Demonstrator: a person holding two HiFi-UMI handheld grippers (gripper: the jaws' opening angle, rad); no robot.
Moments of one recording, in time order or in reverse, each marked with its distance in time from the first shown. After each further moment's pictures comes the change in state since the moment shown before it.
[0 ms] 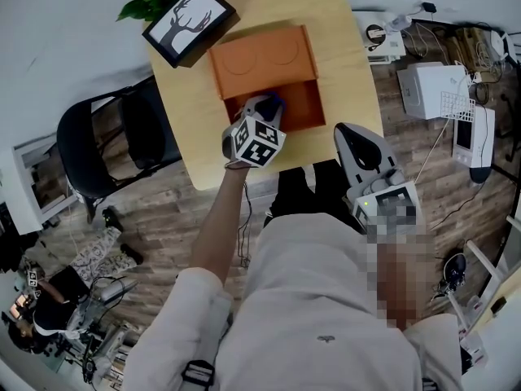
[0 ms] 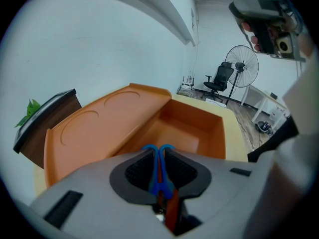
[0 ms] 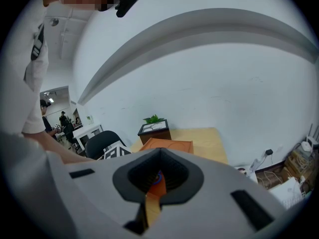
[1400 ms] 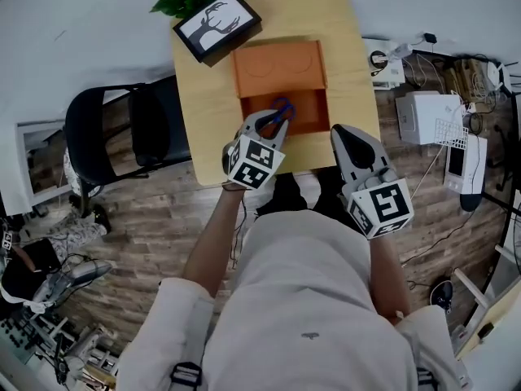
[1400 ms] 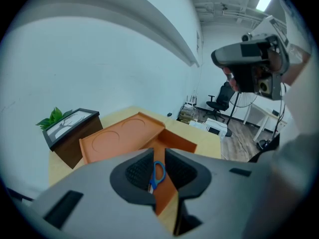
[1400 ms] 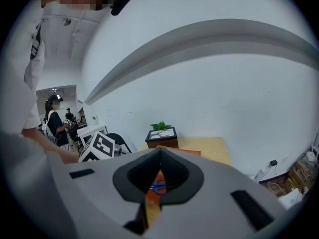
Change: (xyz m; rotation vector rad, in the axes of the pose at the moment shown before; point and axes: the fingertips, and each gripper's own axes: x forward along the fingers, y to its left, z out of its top) left arm -0.099 -0.013 0.031 -0.106 -0.193 0.021; right arm -0.005 0.035 0.023 -0.064 -0.063 0.032
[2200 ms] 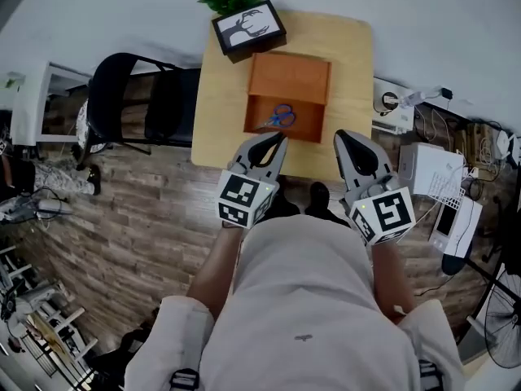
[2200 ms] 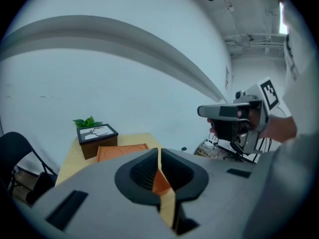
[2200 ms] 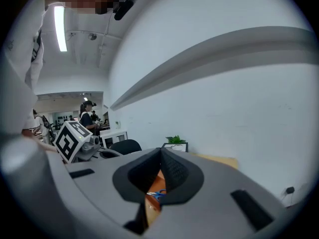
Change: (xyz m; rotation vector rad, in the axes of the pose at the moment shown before) left arm -0.103 -0.065 0.086 -0.352 -0.328 0.251; right arm -0.053 -0.013 0.043 -0.143 -0.133 0.248
